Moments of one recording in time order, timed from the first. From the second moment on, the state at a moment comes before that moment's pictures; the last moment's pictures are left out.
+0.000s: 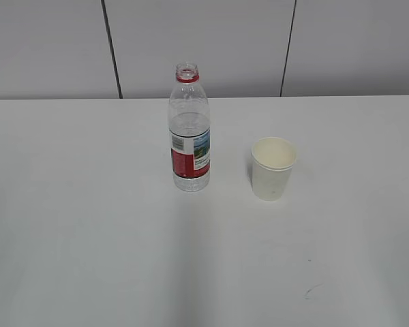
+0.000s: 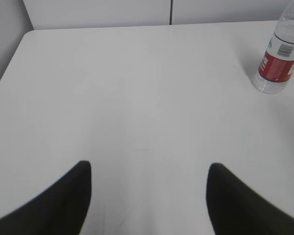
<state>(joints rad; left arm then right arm) 0.08 -0.01 -0.54 -0.08 1.08 0.12 -0.10 -0.02 -0.43 0.18 1.07 -0.25</state>
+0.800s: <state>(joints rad) 0.07 0.09 -0.60 -0.05 0.52 0.14 -0.10 0.11 -0.47 0.19 0.53 -0.42</state>
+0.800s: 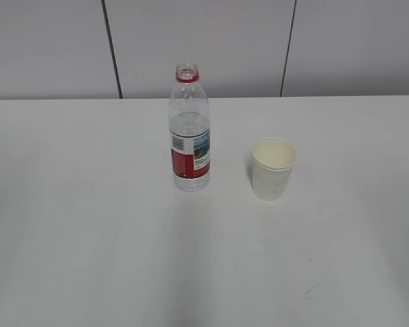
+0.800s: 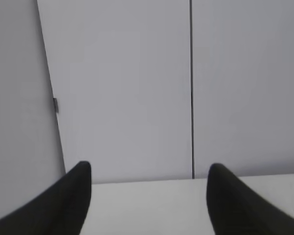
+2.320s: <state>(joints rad) -0.29 1.81 -0.55 0.16 -0.92 -0.03 0.10 1.73 -0.49 -0.13 -0.75 -0.12</state>
